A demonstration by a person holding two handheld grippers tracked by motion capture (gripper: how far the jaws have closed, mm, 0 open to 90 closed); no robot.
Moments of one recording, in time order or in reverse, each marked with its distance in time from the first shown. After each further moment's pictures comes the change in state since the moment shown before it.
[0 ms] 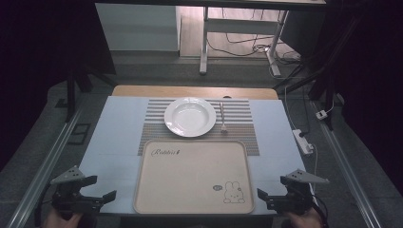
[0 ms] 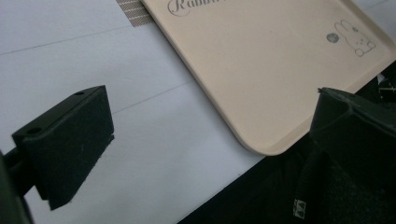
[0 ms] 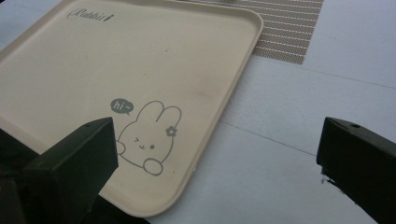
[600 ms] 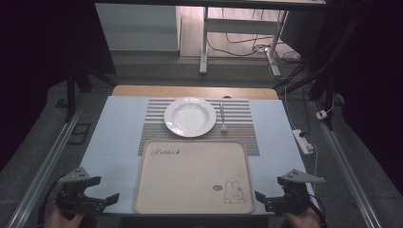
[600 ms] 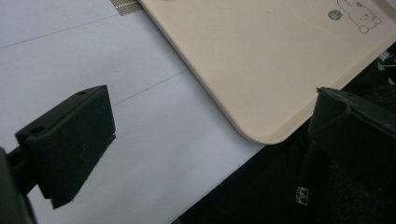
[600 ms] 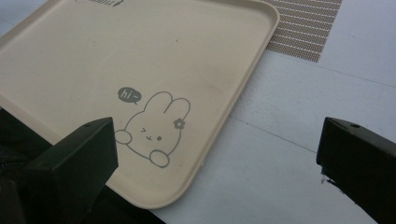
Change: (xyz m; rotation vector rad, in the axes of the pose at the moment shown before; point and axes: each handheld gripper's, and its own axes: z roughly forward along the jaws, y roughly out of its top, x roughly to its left) left arm -0.003 0.003 0.005 0.049 -0.009 0.042; right arm 0.004 0.001 0.003 0.037 0.027 -0.036
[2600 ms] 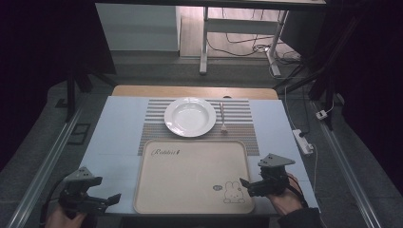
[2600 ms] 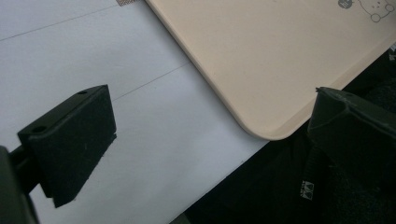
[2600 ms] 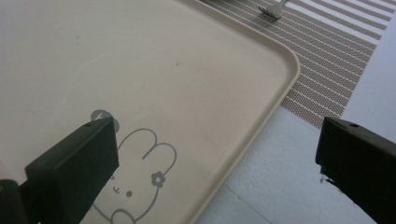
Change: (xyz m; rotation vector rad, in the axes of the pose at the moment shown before) left arm -0.001 0.003 0.005 0.044 0.016 0.006; right arm 0.006 0.038 0.055 0.020 -0.015 -0.249
